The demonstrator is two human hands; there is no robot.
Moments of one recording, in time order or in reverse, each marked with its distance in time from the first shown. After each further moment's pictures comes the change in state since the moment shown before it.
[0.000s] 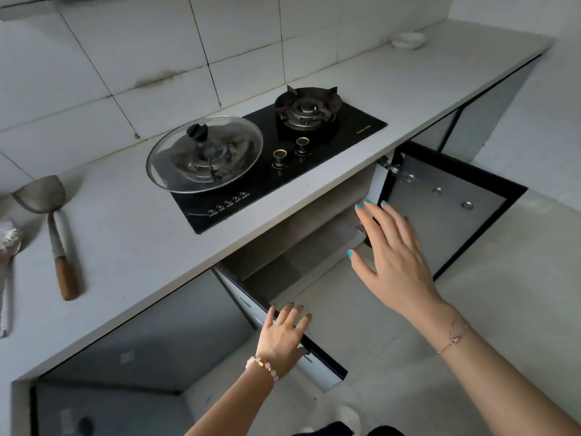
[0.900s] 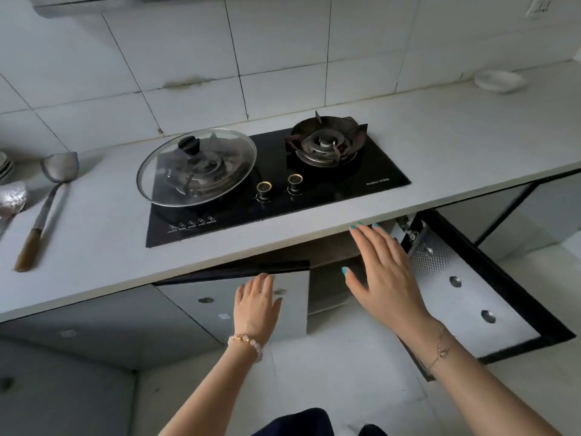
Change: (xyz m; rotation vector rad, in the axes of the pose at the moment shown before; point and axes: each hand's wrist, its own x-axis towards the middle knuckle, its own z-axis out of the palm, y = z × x) left_hand 0.213 0.070 -0.095 -0.281 0.398 -0.714; right_hand 0.150 0.221 0.061 0.189 -0.093 -0.308
